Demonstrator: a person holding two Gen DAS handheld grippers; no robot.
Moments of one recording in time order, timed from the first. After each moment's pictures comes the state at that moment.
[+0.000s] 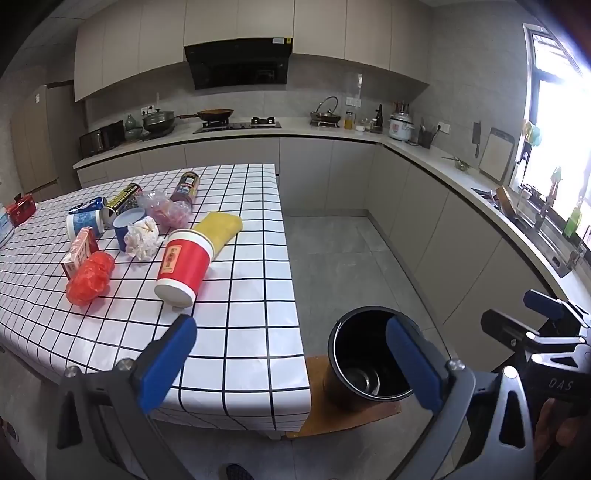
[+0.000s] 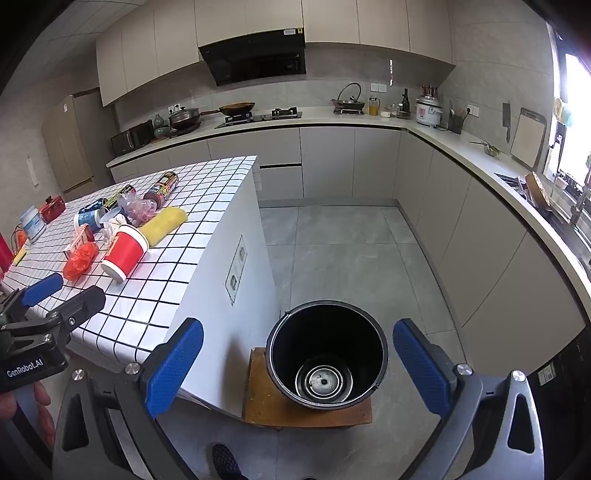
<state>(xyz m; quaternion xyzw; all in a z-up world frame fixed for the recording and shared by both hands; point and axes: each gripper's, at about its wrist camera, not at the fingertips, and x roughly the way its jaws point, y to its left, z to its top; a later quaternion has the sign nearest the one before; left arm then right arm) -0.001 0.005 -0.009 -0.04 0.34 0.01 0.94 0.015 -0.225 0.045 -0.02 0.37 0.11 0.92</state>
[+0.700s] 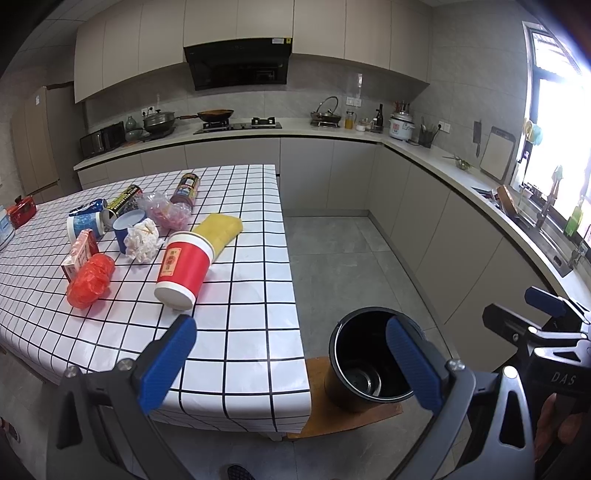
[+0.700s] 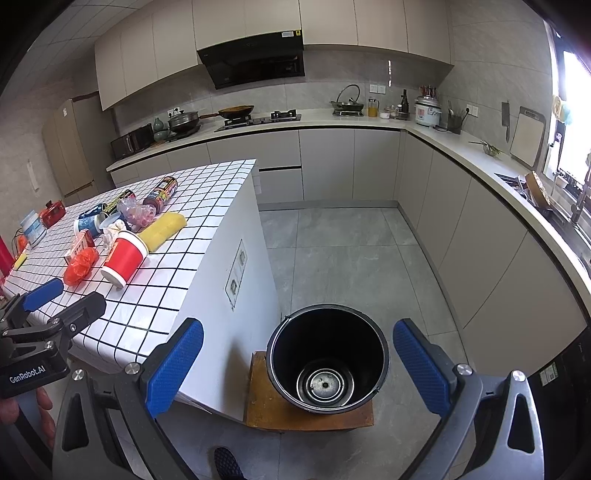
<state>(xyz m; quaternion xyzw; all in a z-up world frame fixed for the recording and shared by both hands) 0.002 0.003 -0.006 -0.03 0.34 0.01 0.94 0.019 -0.226 0.047 -0.01 0.37 0.11 0.92</state>
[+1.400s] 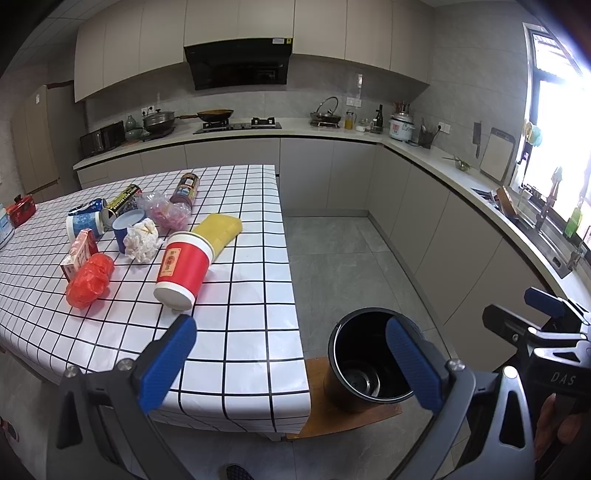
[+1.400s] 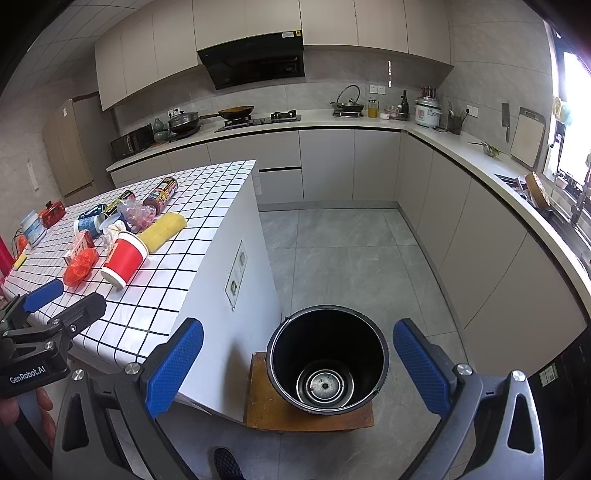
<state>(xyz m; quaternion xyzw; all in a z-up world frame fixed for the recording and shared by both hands) 0.003 0.003 -0.006 -0.03 0.34 0.01 0.94 0.019 -0.226 0.047 -0.01 0.37 0.11 0.92</state>
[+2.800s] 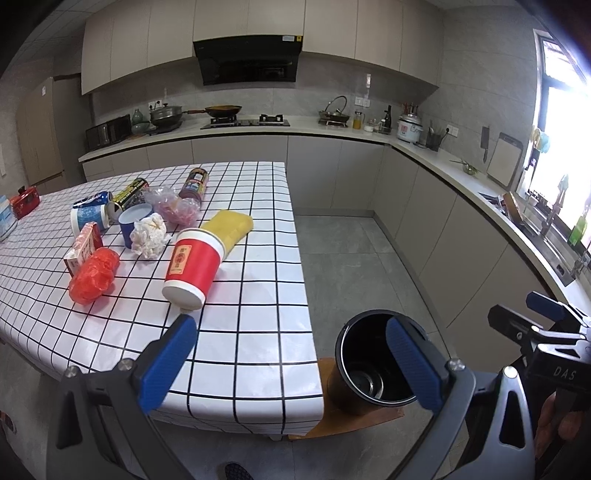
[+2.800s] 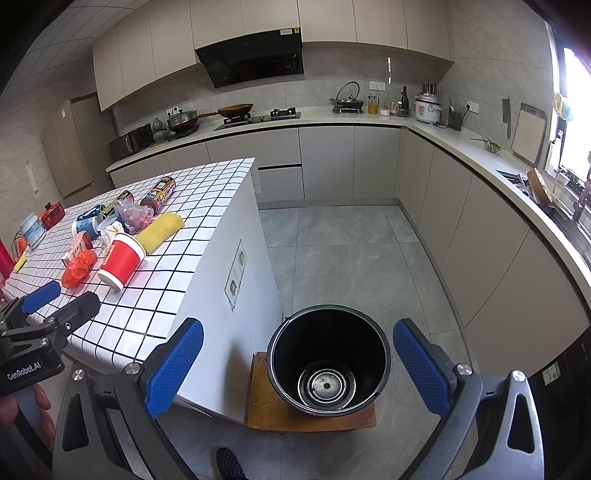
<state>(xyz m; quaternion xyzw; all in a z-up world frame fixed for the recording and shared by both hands) 0.007 0.016 -0.006 -0.05 0.34 0.02 0.94 0.031 -0.226 0.043 -0.01 0.37 0.11 0.92</state>
